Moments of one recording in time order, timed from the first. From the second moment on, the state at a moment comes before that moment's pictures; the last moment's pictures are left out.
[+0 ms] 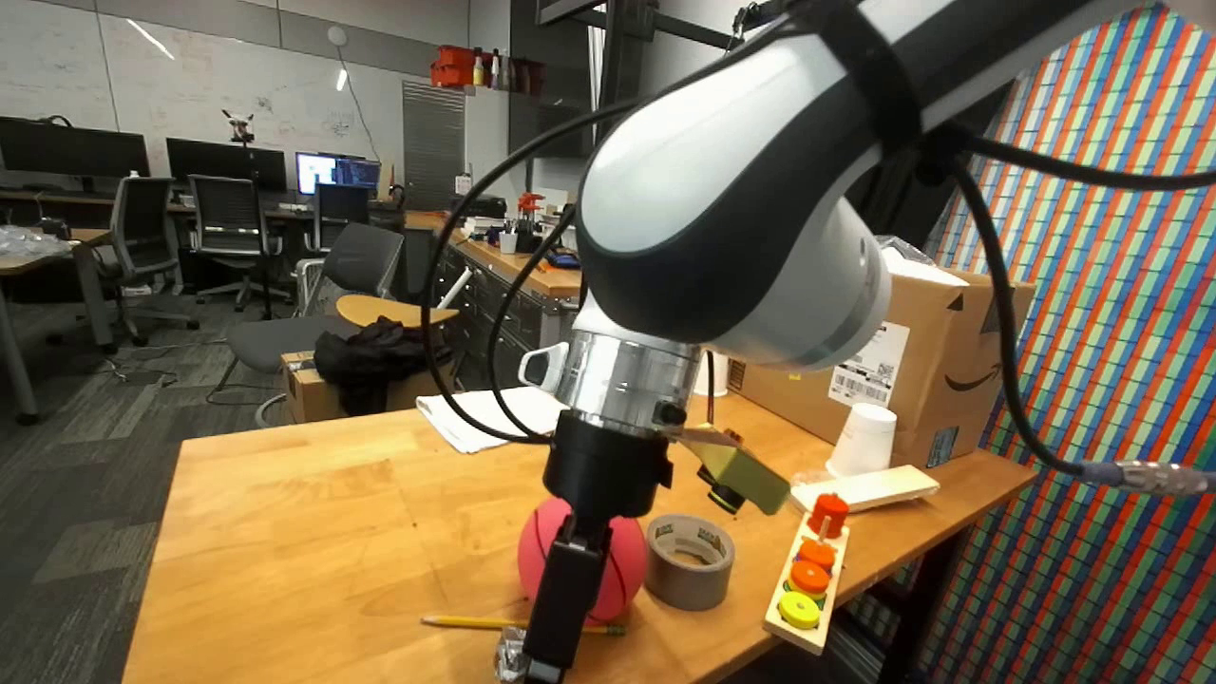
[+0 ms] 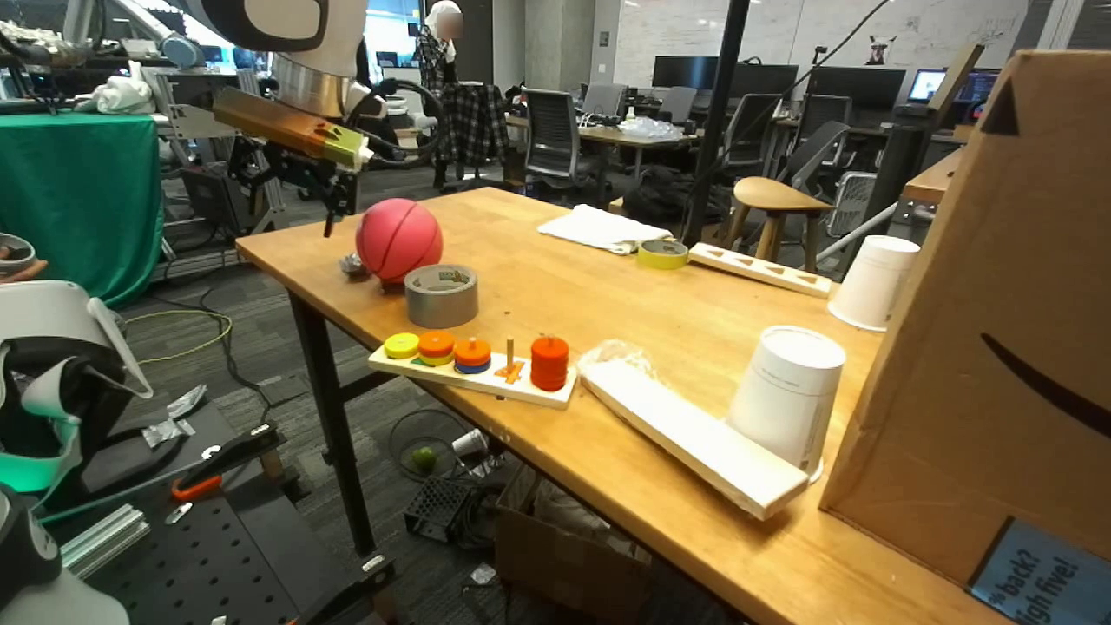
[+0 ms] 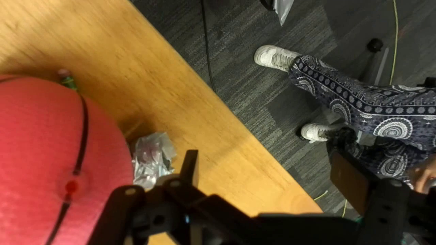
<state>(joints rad) 0.37 -0.14 0.21 -2.50 0.51 2.31 -0.68</state>
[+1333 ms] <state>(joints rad) 0.23 -0.42 0.13 -2.61 0.09 2.44 -0.36</state>
